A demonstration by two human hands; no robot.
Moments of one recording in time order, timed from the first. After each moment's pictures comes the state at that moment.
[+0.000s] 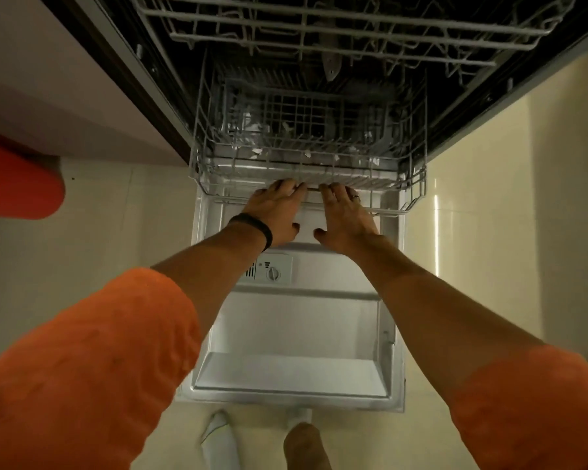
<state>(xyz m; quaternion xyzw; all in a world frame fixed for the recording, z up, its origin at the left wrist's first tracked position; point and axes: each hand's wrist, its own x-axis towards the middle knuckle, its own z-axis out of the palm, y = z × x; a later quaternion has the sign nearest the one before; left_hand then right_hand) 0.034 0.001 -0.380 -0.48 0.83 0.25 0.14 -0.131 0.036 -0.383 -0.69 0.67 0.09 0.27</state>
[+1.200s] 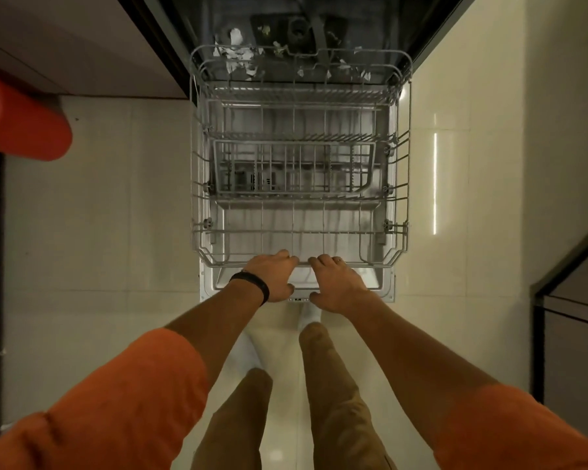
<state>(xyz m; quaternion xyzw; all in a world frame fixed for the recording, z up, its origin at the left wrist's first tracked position) 0.079 0.276 -0.366 -0.40 0.77 0.38 0.31 -0.084 0.324 -0.355 -0.65 0.60 0.24 0.41</state>
